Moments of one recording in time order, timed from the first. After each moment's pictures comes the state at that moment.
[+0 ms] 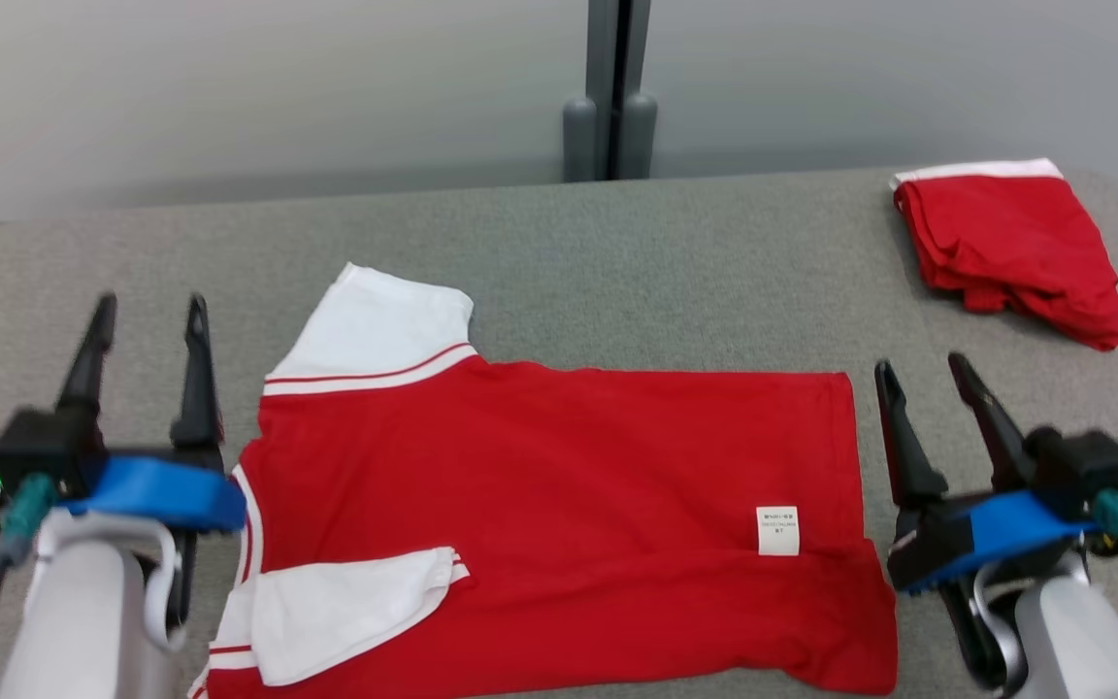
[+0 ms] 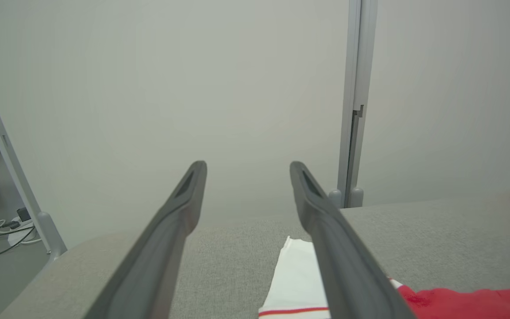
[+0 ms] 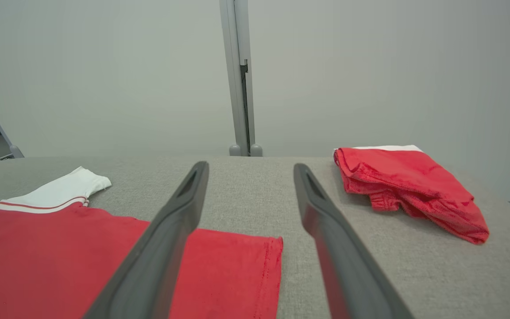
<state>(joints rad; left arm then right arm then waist) -0.28 0.19 0.02 0.34 -0.12 -0.12 -0.26 -0.20 -0.10 0.02 0.27 0.19 0.13 -0.21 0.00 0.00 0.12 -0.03</state>
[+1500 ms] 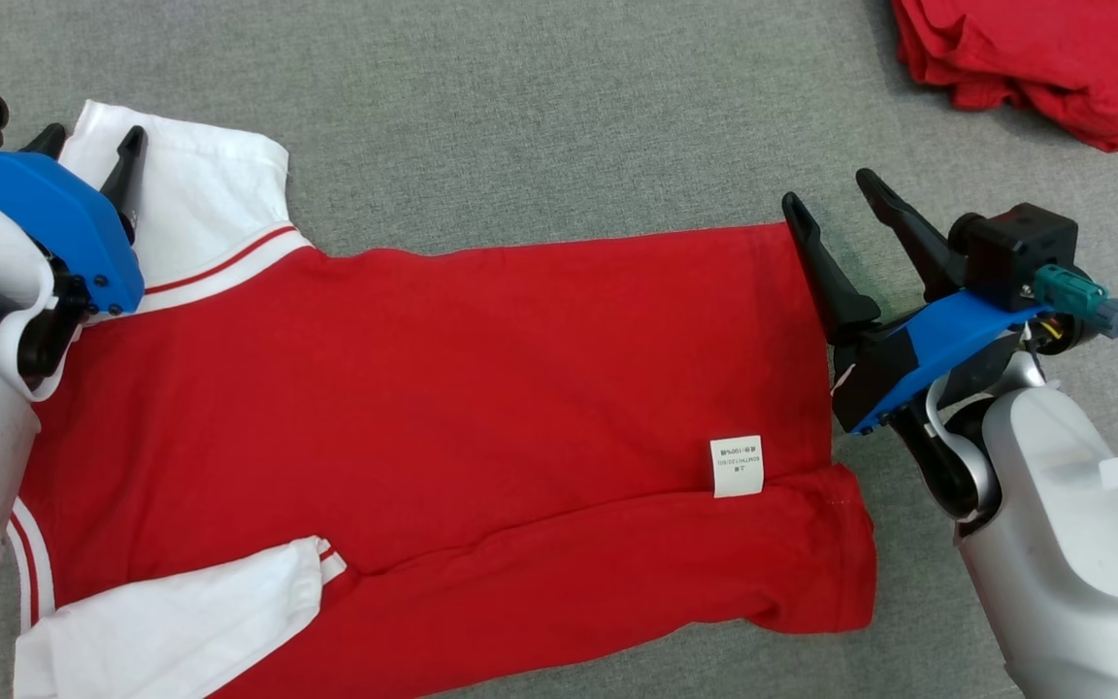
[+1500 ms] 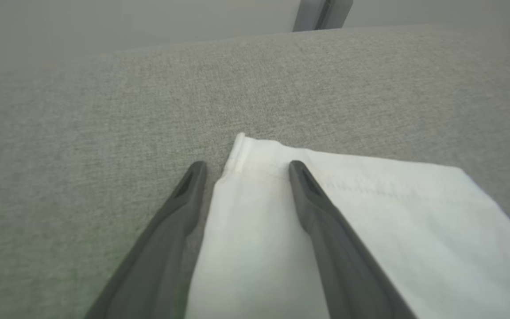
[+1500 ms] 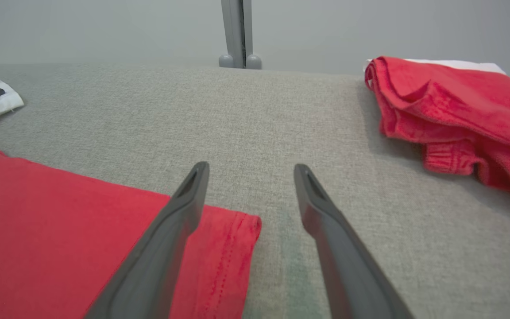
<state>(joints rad) -0.99 0.50 -0.67 0.90 -0.80 -0.13 0.14 -0.59 -0.19 0.22 0.33 0.30 0.13 0.02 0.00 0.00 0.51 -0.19</state>
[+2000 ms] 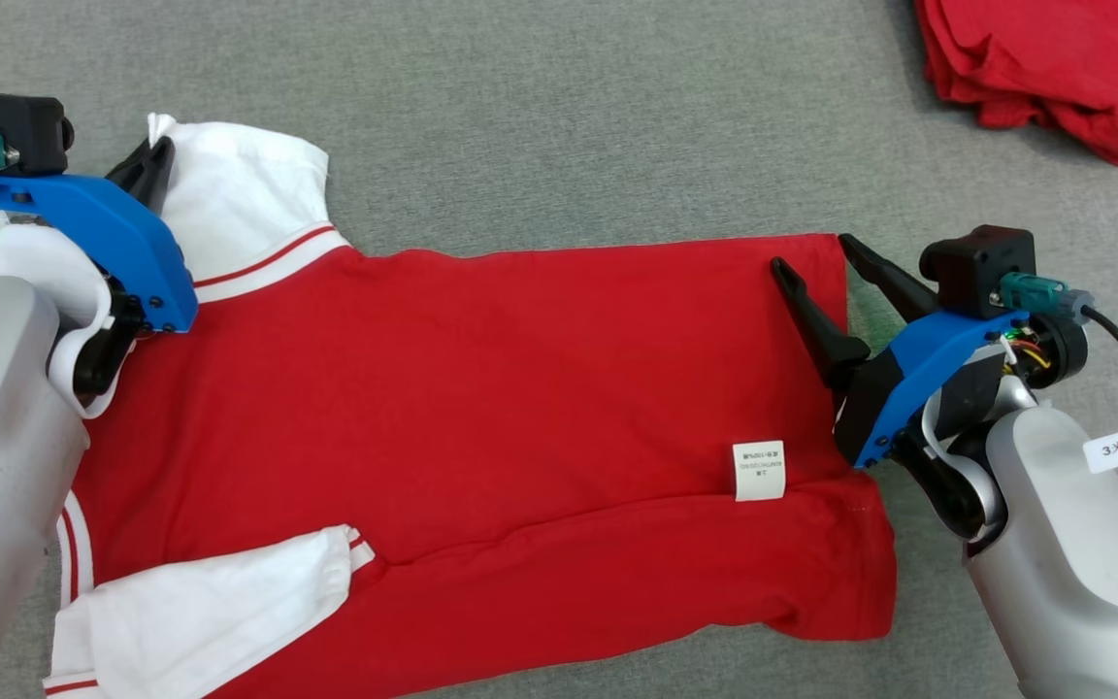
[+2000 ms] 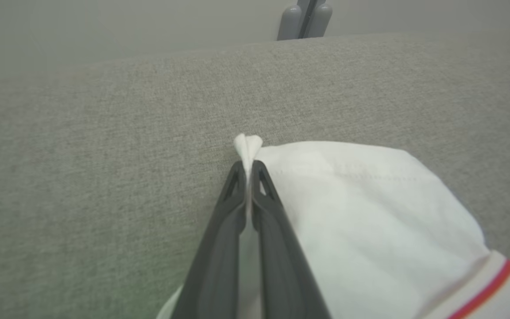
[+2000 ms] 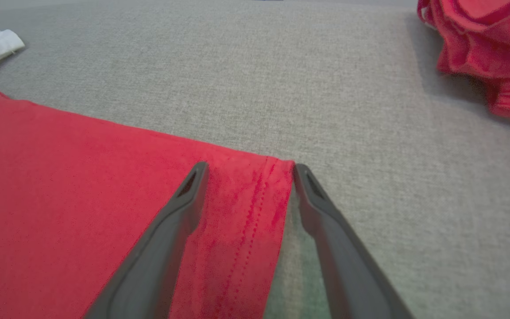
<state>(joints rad) -1.00 0.47 -0.78 0.91 -0.88 -0.13 0.04 -0.56 -0.23 0.27 0.35 0.37 0.13 0.16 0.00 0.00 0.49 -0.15</state>
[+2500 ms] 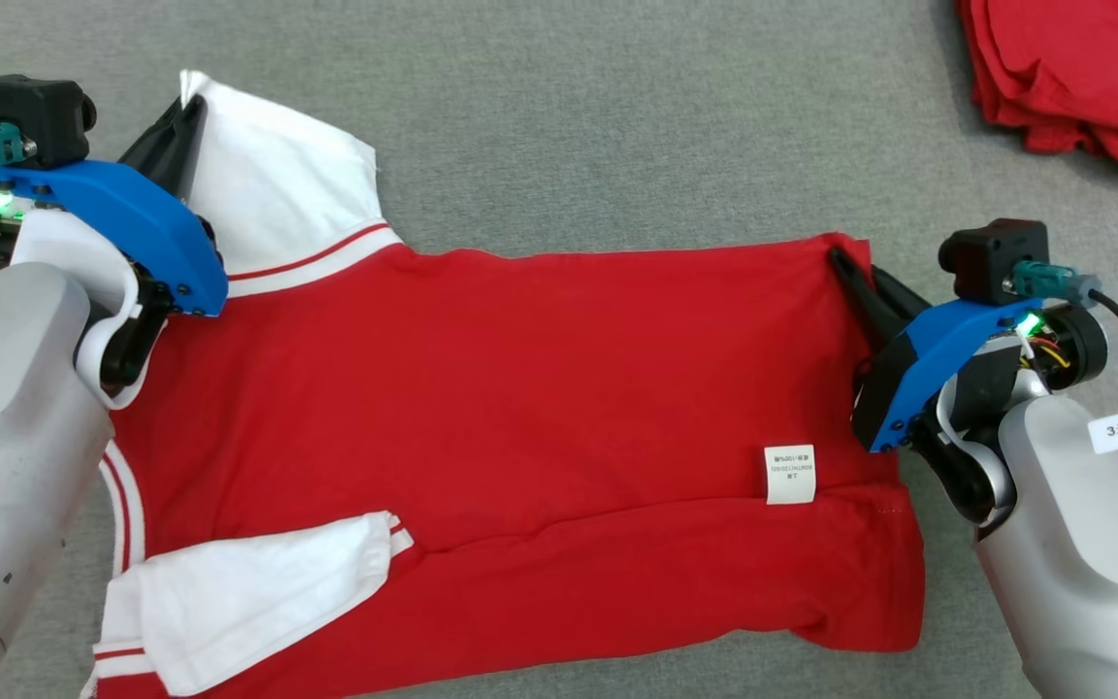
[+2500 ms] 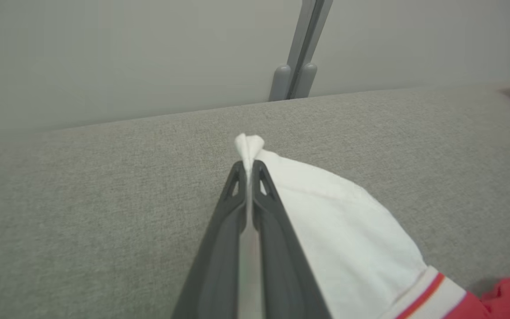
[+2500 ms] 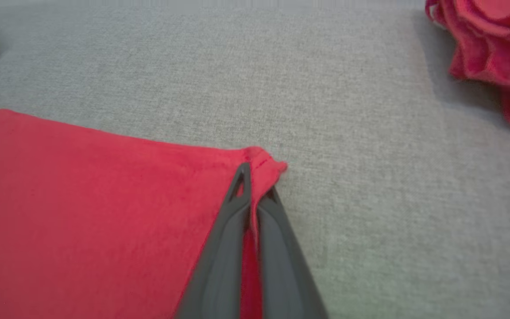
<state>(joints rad) -1.02 0.47 -0.87 0.87 -0.96 -0.13 -0.08 -0.59 -0.21 0.22 0.45 0.35 0.13 0.19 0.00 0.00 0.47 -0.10</state>
